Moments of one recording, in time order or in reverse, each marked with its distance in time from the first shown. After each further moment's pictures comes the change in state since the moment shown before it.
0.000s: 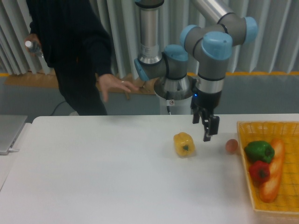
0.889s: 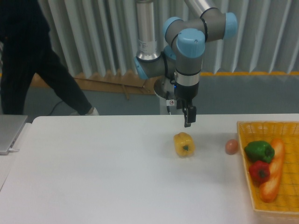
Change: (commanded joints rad) arm -0.038 0.091 -0.071 -0.221 0.123 -0.005
